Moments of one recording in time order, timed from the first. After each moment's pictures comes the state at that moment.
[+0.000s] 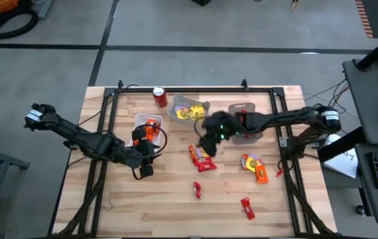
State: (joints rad) left arm -0.39 1.11 0.75 -0.45 -0.57 -0.33; right arm -0.08 1.55 1.06 -0.21 -0.23 0.48
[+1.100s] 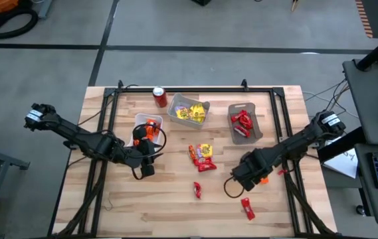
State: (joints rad) left arm -0.39 1.12 0.75 -0.40 -0.60 -0.30; right arm 0.43 1.56 1.06 -1.25 -0.24 1.34
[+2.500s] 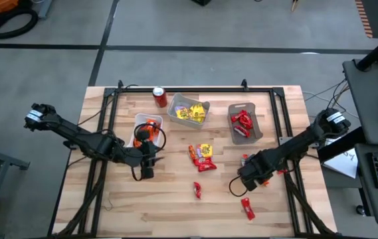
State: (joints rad) left arm -0.39 1.11 0.73 -0.29 -0.48 -0.19; right arm 0.45 1.48 0.77 -0.93 -0.32 1.44
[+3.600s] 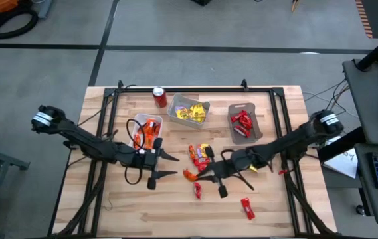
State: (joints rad) left arm -0.38 1.29 0.53 0.74 -0.27 0.04; right arm 0.33 1.58 0.84 0.62 0.01 -0.10
